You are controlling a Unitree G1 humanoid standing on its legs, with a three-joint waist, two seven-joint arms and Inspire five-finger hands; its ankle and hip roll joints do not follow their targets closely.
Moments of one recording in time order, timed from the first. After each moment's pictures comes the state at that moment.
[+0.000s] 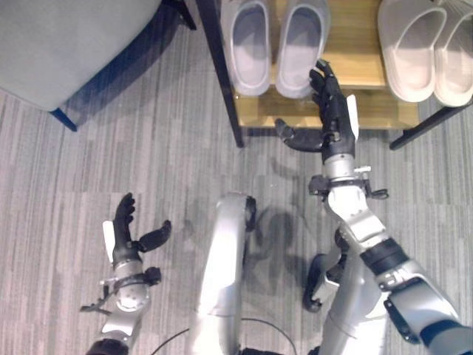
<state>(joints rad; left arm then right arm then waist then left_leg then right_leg) -0.02 0.53 -0.15 0.43 -0.26 -0.35 0.56 -0.74 -0.43 0.42 0.36 0.31 -0.29 -0.45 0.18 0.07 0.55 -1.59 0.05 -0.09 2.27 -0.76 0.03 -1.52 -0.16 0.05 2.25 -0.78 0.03</state>
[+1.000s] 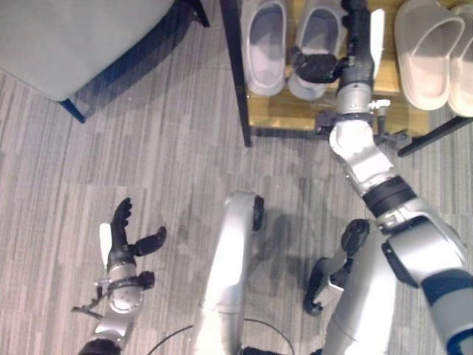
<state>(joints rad) -0.03 0.58 -0.19 0.53 -0.26 -0.35 0.54 -1.19 -0.42 0.51 0.76 0.33 -0.26 -0.57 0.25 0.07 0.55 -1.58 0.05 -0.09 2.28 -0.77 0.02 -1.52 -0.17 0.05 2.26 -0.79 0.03</state>
